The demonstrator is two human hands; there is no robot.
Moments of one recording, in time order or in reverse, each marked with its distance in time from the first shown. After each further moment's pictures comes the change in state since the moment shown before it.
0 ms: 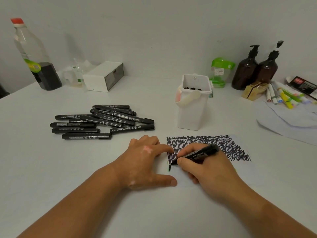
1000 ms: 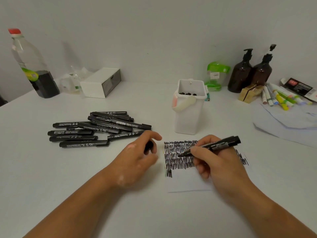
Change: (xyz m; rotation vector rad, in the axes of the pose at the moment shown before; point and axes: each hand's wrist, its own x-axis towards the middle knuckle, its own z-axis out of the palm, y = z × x) left_hand -0.001 -0.009 -0.009 -0.538 0.128 -0.073; right_hand 0.004 -0.006 -0.015 0.478 0.106 0.026
